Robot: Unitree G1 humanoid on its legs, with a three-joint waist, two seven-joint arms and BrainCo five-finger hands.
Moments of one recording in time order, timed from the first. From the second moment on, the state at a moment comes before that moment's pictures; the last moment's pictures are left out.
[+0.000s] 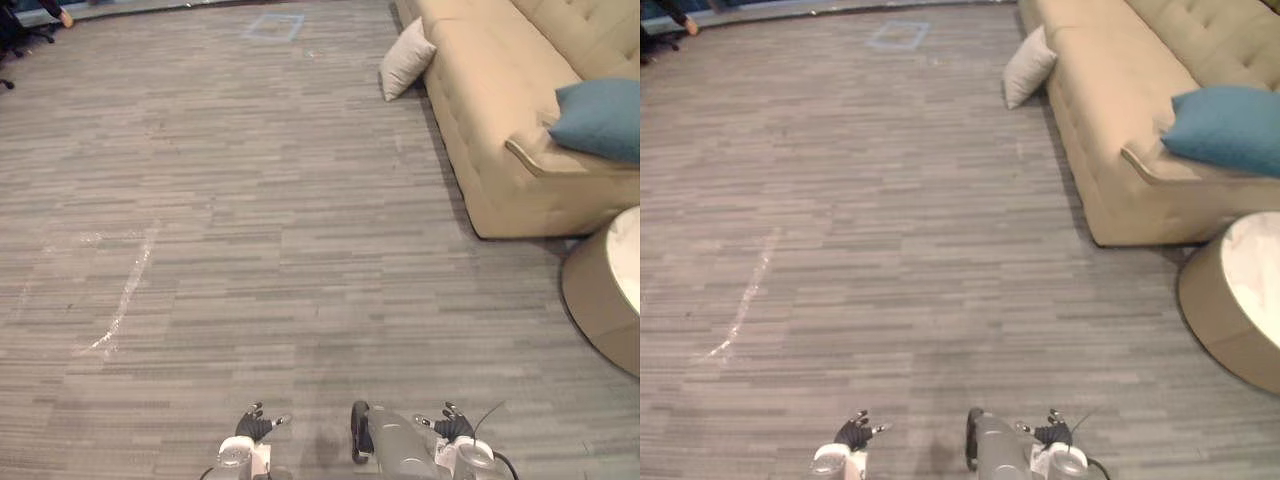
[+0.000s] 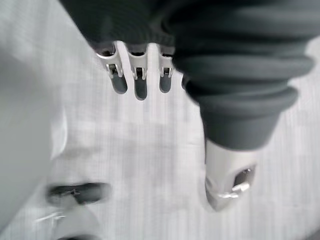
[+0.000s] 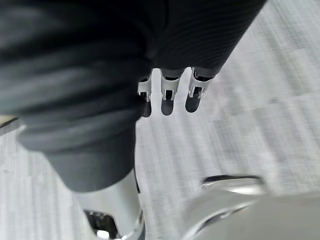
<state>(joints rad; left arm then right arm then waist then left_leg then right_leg) 0.01 0.02 0.10 1.02 0.04 -0.13 0.04 -0.01 -0.08 -0.22 1.07 0.04 -0.08 -0.07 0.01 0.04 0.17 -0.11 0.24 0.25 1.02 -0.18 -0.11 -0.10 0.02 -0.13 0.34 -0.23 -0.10</state>
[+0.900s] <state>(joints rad) 0.00 0.07 0.01 1.12 0.04 -0.12 0.06 0.00 -0.10 -0.20 1.09 0.04 -0.09 -0.08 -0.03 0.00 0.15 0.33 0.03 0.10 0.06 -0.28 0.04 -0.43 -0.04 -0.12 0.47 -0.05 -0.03</state>
